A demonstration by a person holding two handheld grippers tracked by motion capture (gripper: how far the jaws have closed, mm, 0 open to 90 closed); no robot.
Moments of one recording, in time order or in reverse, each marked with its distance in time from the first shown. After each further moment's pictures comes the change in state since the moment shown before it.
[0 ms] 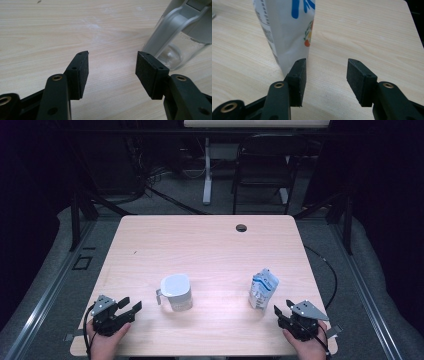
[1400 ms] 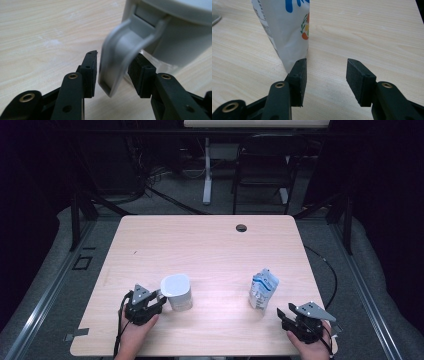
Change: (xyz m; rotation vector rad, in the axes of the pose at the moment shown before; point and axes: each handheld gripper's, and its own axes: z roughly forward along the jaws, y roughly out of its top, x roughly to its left) left arm -0.059 0.028 0.053 0.066 -0.014 0.165; right arm -0.007 -0.003 -0.009 0.034 0.040 0.067
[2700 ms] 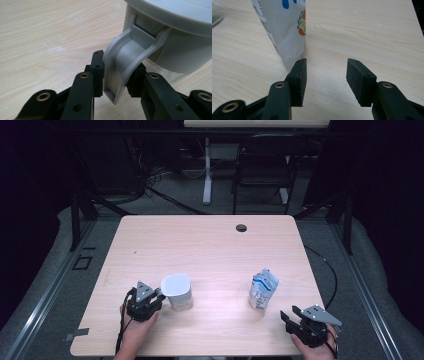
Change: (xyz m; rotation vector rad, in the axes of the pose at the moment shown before) left arm -0.005 0.007 0.004 0.013 0.047 0.052; right arm -0.005 -0.006 -0.010 -0.005 0.001 0.012
